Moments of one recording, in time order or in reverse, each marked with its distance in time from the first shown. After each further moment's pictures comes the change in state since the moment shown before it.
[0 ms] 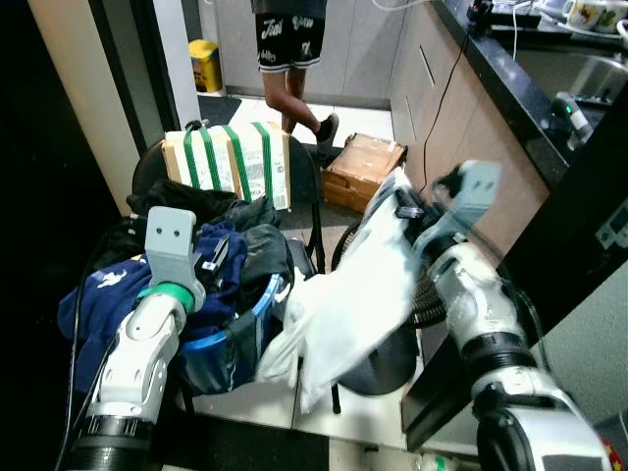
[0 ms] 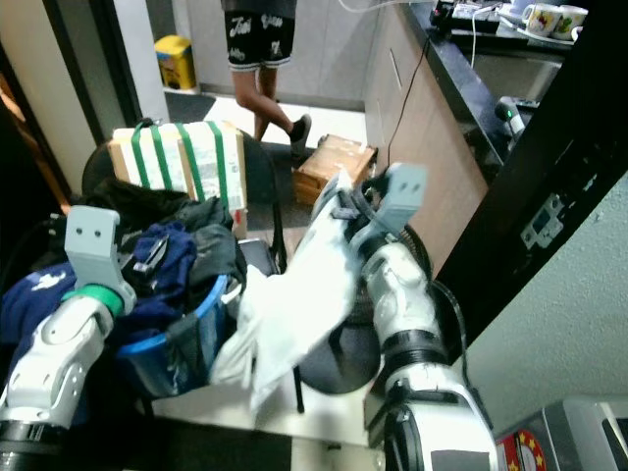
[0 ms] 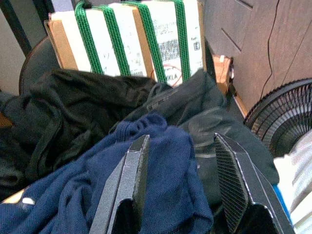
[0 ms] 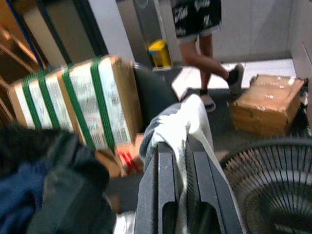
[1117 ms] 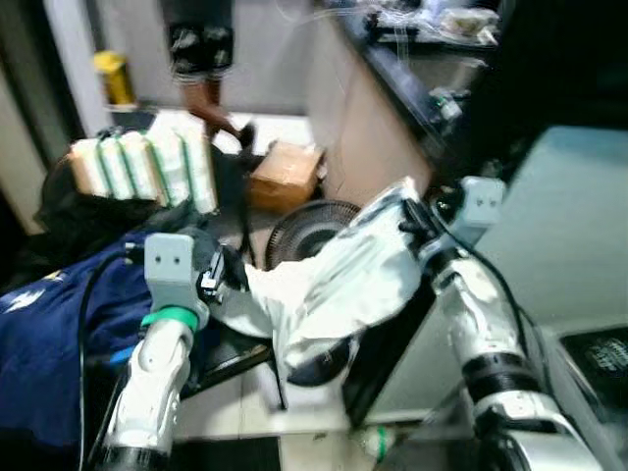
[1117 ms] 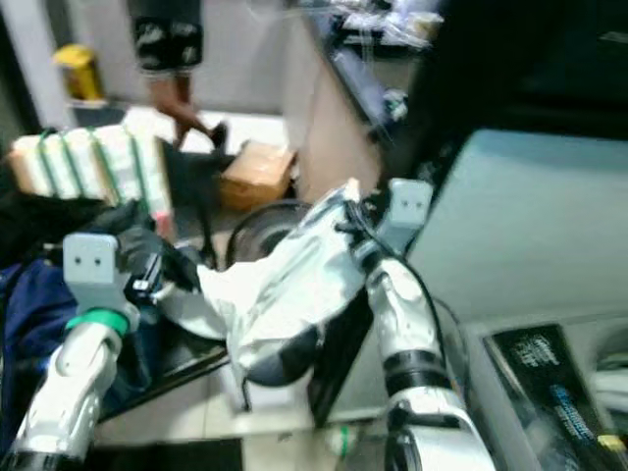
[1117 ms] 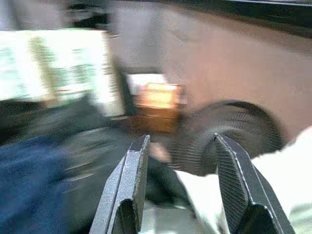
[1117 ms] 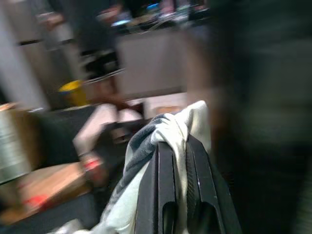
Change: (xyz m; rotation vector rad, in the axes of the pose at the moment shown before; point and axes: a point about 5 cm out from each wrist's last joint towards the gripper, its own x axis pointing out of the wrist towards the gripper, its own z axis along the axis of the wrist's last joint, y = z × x) left arm -0.009 -0.013 -0.013 -0.014 -0.103 0.077; right arm -0.005 -0.022 0.024 0.005 -0.131 -0.129
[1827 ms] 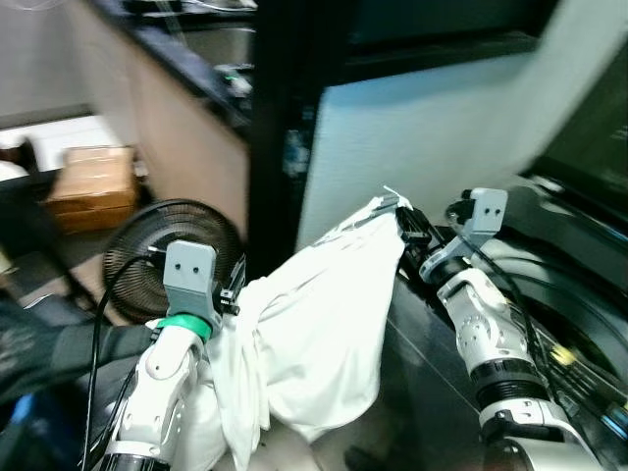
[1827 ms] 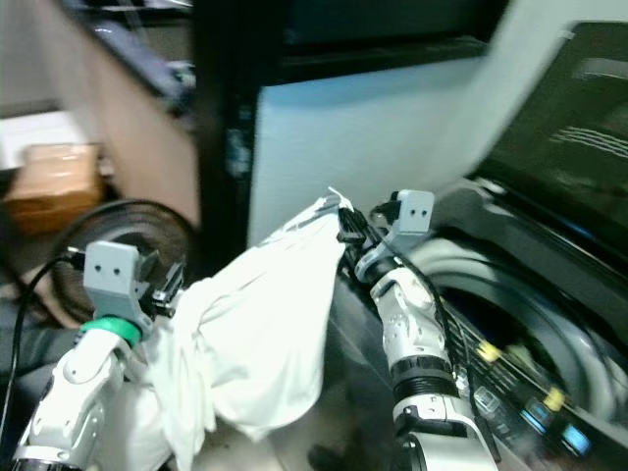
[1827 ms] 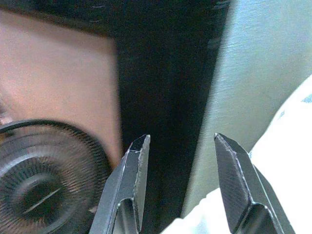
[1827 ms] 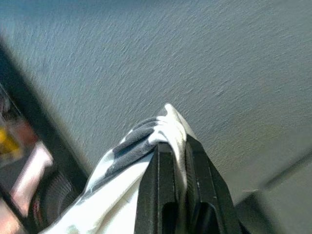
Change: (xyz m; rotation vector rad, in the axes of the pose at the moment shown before) left arm -0.008 -0.018 0.008 -0.035 -0.035 -0.158; right arm -0.007 0.007 -0.001 0.257 -0.013 0.168
